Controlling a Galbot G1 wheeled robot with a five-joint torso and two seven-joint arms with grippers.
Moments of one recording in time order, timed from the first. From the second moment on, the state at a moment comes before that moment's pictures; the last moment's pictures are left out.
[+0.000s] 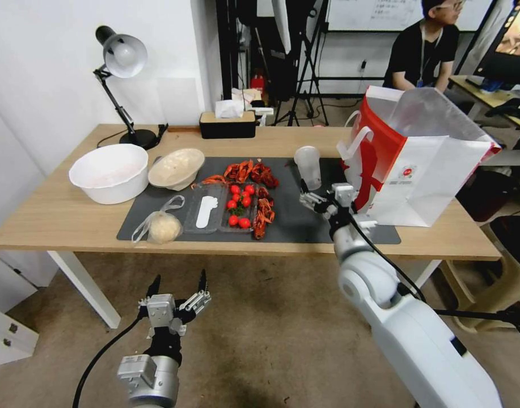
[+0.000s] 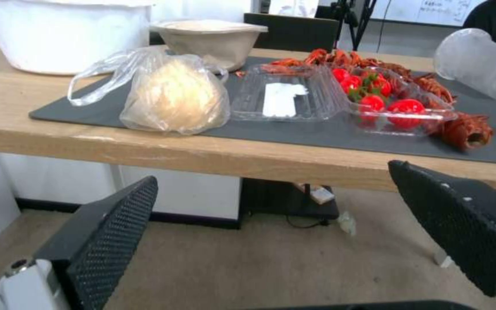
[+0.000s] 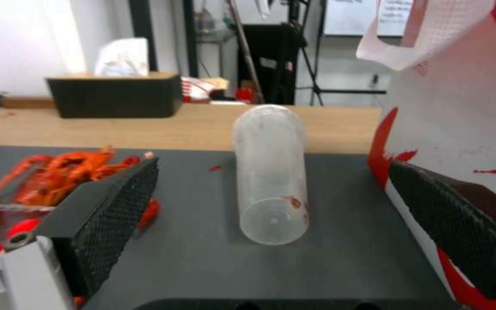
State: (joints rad) left arm 1.84 -1.48 -0.40 -2.23 -0.14 -0.04 -0.18; right arm -0.91 1.15 0.07 1.89 0.47 -0.27 0.49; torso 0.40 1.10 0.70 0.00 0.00
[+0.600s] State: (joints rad) left arm 1.84 -1.48 -0.41 -2.23 -0.15 -0.04 -0.18; right arm -0.74 1.21 0.01 1.76 0.49 -0.46 0.68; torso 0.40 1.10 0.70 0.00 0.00
